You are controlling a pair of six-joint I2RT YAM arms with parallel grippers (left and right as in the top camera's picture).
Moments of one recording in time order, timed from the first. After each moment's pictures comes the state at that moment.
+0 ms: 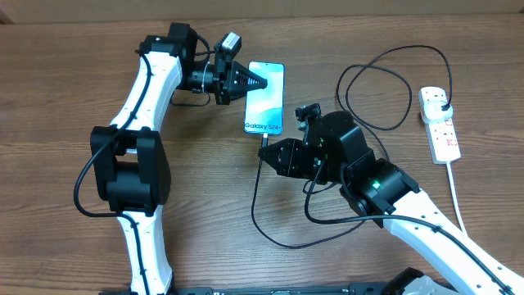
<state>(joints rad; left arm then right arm) -0.12 2.24 1.94 -1.23 1.53 -0.03 0.61 1.27 0.94 -0.28 -0.46 0.88</state>
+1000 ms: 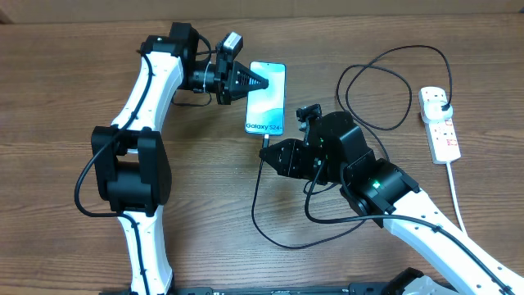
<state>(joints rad) -0.13 2.24 1.94 -1.22 1.53 -0.03 0.61 1.27 0.94 -0.29 -0.45 0.89</state>
